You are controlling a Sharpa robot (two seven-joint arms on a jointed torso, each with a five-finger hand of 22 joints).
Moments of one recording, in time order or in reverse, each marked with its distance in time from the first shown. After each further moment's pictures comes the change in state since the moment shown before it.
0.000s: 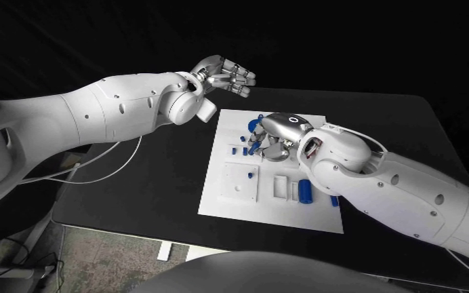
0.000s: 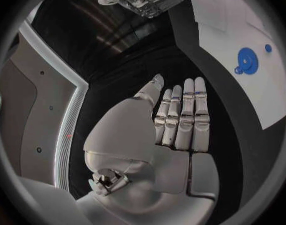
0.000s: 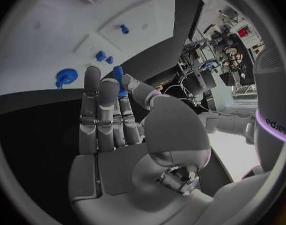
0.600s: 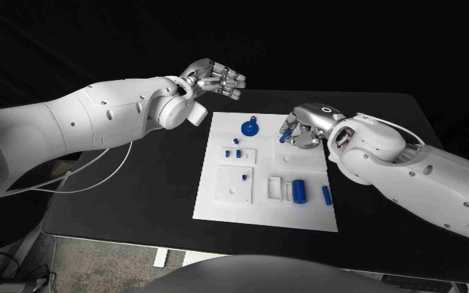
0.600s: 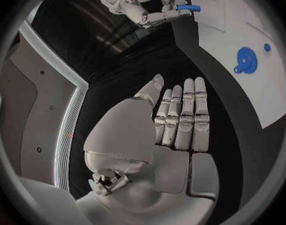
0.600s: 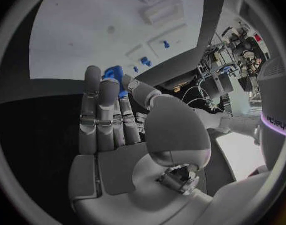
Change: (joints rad) left arm 0.000 -0.010 0.000 0.005 0.000 0.001 0.000; left_hand 0.000 0.000 0.000 0.000 0.000 0.000 0.000 0.000 0.000 0.000 0.000 0.000 0.000 0.000 0.000 0.000 0.000 0.000 0.000 0.000 0.000 -0.001; right arm 0.003 -0.155 0.076 -0.020 -0.020 -0.005 -0.010; right_hand 0.000 0.000 0.007 0.007 -0.014 0.000 0.000 0.000 -0.001 0.000 0.000 0.001 0.001 0.000 0.000 0.000 -0.001 0.007 -0.004 0.003 0.015 -0.013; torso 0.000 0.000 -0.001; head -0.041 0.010
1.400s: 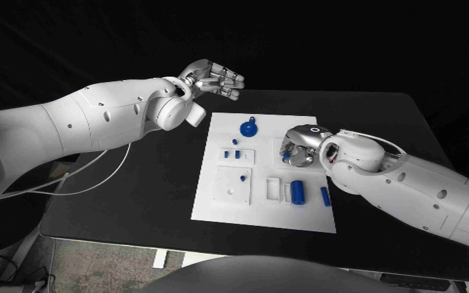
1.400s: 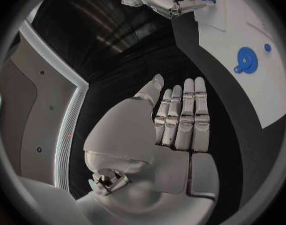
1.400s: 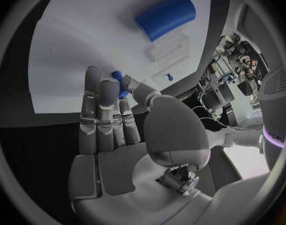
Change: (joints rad) left arm 0.000 0.000 0.000 0.006 0.000 -0.003 0.001; left_hand 0.000 0.000 -0.003 -0.003 0.000 0.000 0.000 0.000 0.000 0.000 0.000 0.000 0.000 0.000 0.000 0.000 0.000 0.000 0.000 0.000 0.000 -0.001; right arm 0.001 0.053 -0.114 -0.131 -0.013 0.070 0.014; right_hand -0.001 0.000 -0.024 -0.006 -0.001 -0.016 0.002 0.000 -0.001 -0.012 0.002 -0.004 -0.001 -0.003 0.005 0.000 -0.007 0.015 -0.003 0.010 0.000 -0.025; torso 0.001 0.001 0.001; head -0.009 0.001
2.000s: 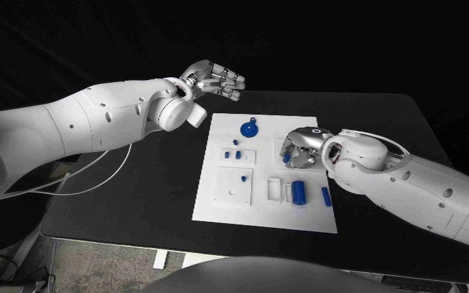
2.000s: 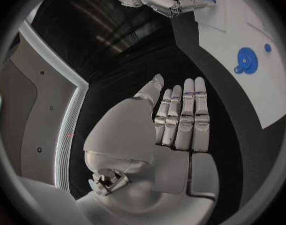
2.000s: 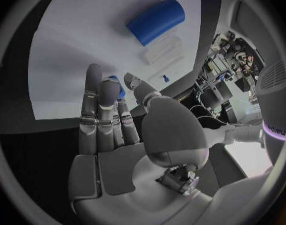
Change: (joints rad) left arm 0.000 0.000 0.000 0.000 0.000 -0.004 0.001; left_hand 0.000 0.000 0.000 0.000 0.000 0.000 0.000 0.000 0.000 0.000 0.000 0.000 0.000 0.000 0.000 0.000 0.000 0.000 0.000 0.000 0.000 -0.001; right arm 0.008 -0.005 0.002 0.002 0.040 0.056 0.018; right_hand -0.003 -0.021 -0.218 -0.030 0.173 -0.125 0.018 0.006 -0.004 -0.148 0.034 0.006 -0.003 0.000 0.030 0.000 -0.008 0.021 0.032 0.028 -0.041 -0.083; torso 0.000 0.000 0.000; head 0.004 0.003
